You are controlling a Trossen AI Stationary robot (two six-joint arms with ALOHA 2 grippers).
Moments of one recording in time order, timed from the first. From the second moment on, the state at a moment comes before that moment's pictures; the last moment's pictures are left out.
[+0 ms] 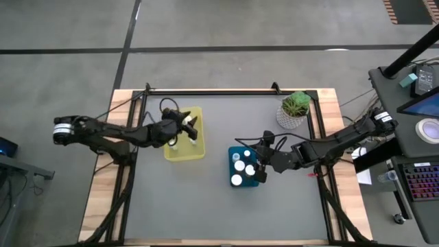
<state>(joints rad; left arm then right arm) 0.16 1.21 0.45 0.42 -0.68 -0.34 0.35 1.30 0.89 -0.19 0.58 0.19</state>
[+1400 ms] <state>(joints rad) -0.35 0.41 0.19 0.25 -0.50 0.22 0.19 0.82 0.36 0.41 0.17 -0.32</state>
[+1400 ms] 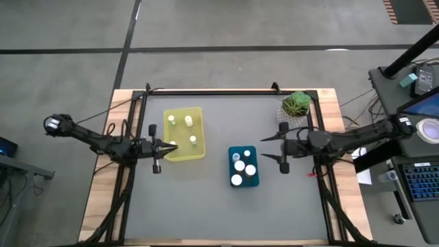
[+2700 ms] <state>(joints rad) -0.35 0.05 0.01 0.18 -0.54 0.20 0.12 0.03 0.01 0.28 0.21 -0.32</state>
